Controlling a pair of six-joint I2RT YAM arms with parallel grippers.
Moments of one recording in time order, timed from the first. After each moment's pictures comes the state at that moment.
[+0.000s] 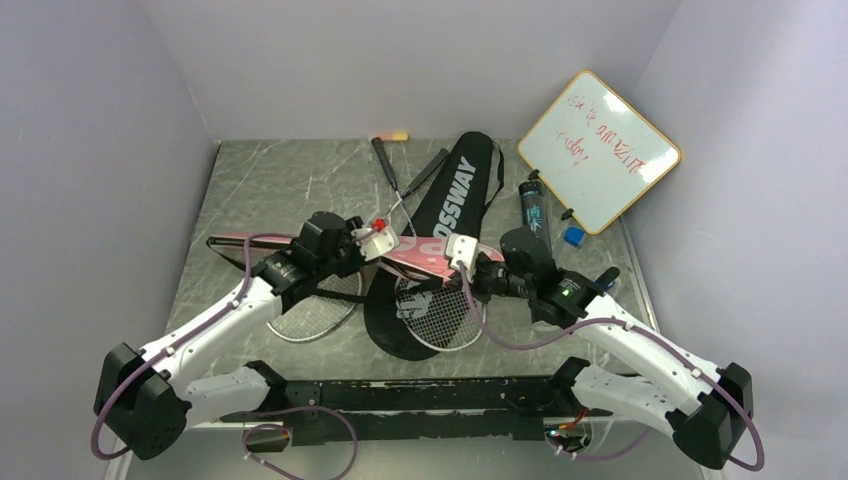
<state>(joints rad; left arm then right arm) -0.64 1.09 0.80 -0.31 -0.05 0.68 0.75 0.93 0.78 -0.38 -0.38 -0.49</state>
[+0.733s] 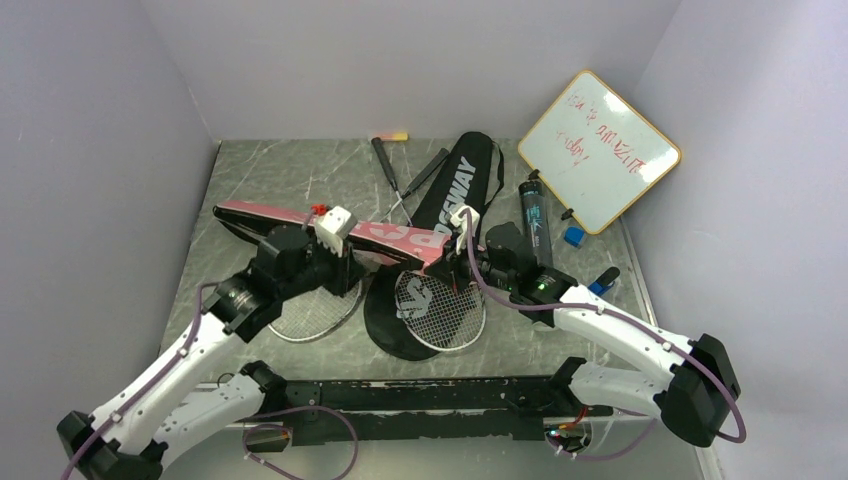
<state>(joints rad) -0.63 0.84 0.86 -0.46 0.17 -0.19 0.77 1.07 0.72 -0.01 -0.26 0.16</state>
